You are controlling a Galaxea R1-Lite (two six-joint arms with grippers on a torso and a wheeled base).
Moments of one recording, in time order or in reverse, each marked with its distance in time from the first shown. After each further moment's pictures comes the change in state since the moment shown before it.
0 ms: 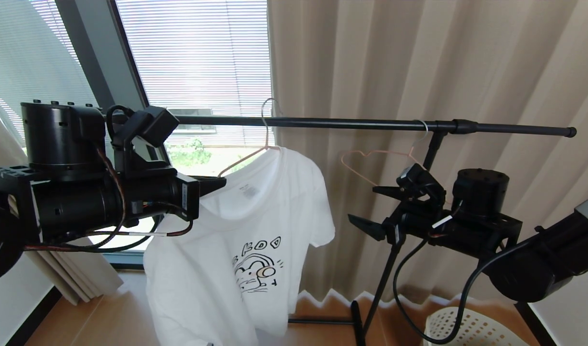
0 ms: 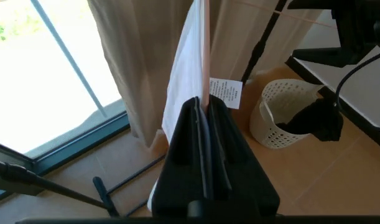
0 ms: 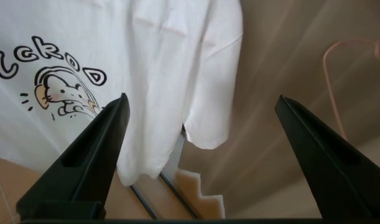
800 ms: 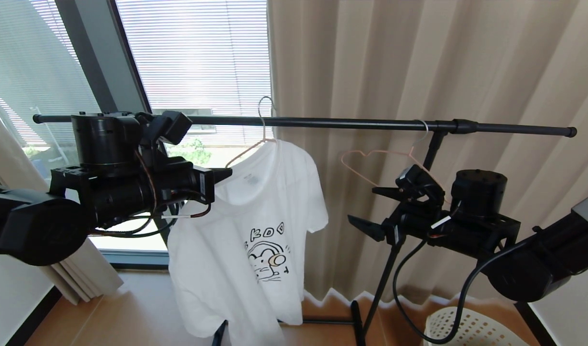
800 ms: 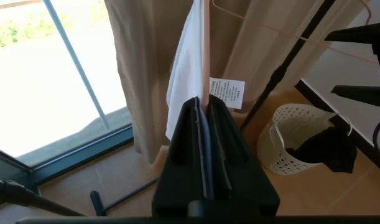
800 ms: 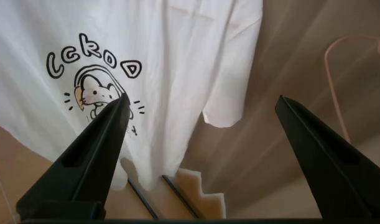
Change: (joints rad) left arm 0.051 0.181 -0.047 -0.203 -0.001 -0.050; right arm -0.002 0.008 -0.002 0.000 0.000 0.000
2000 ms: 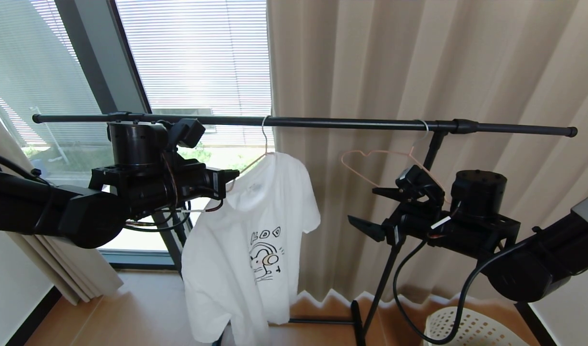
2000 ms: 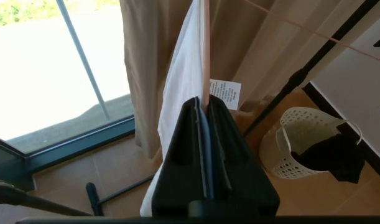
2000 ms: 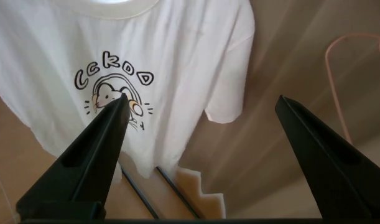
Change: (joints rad) left arm 0.014 0.140 -0.086 -0.019 0.022 -0.022; right arm 0.000 0.001 0.001 -0.001 0.000 0.000
